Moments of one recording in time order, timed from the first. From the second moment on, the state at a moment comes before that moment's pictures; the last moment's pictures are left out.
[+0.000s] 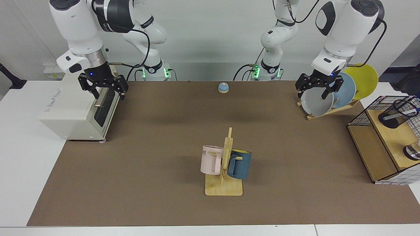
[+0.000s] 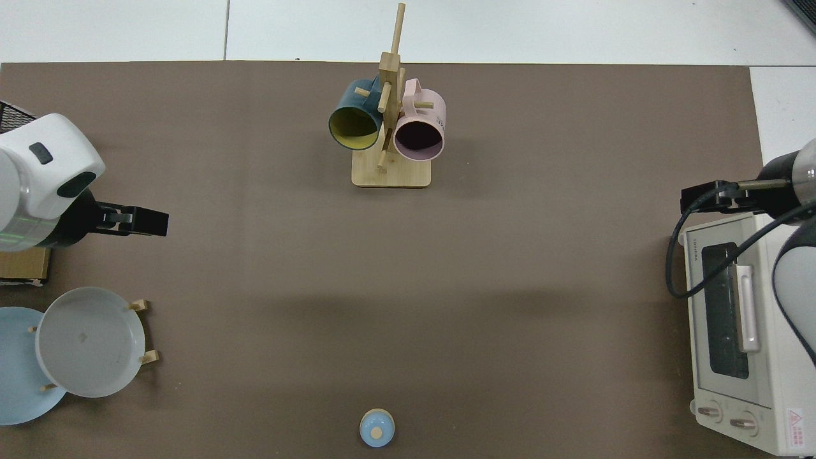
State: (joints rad) left arm 0.57 -0.07 -0.64 -1.75 -0.05 1.75 0.06; right arm -0.10 -0.01 0.10 -1.67 -0.06 1.72 0.05
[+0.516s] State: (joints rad) left arm 0.18 -0.06 -0.25 -1.71 -0.05 1.75 0.06; right arm -0.10 -0.01 0.10 -1.67 -0.06 1.72 0.05
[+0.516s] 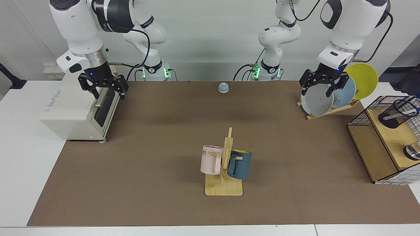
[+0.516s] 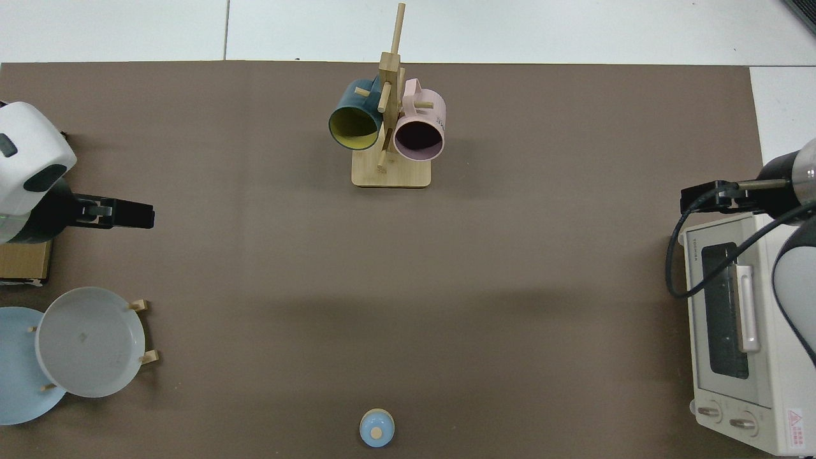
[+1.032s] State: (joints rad) left arm -0.01 -0.05 -0.10 -1.70 -0.05 1.72 0.06; right arm -0.10 -0.01 0.10 -1.67 -0.06 1.72 0.05
